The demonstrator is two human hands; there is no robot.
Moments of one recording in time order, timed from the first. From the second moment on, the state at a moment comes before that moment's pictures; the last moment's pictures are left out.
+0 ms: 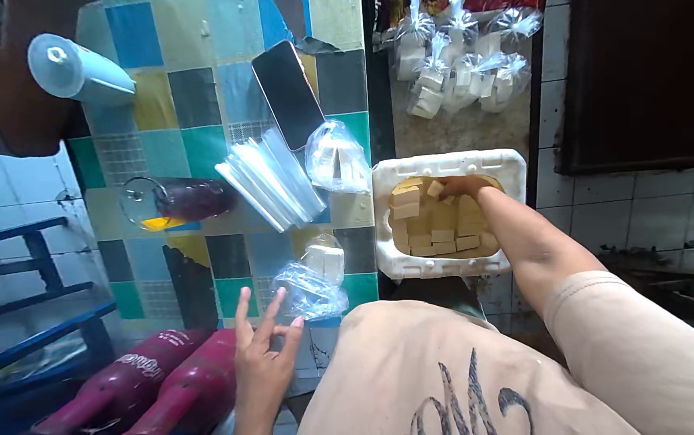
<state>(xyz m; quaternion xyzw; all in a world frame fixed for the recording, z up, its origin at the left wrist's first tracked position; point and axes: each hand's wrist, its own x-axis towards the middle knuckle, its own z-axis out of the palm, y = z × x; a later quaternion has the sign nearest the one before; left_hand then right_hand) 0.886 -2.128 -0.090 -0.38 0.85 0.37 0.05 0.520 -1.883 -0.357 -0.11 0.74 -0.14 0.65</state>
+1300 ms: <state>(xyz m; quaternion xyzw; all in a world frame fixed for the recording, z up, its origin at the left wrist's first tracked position) 0.901 -2.132 -0.089 -0.34 0.87 0.35 0.07 0.573 -1.894 -0.321 0.10 0.84 -0.11 0.53</state>
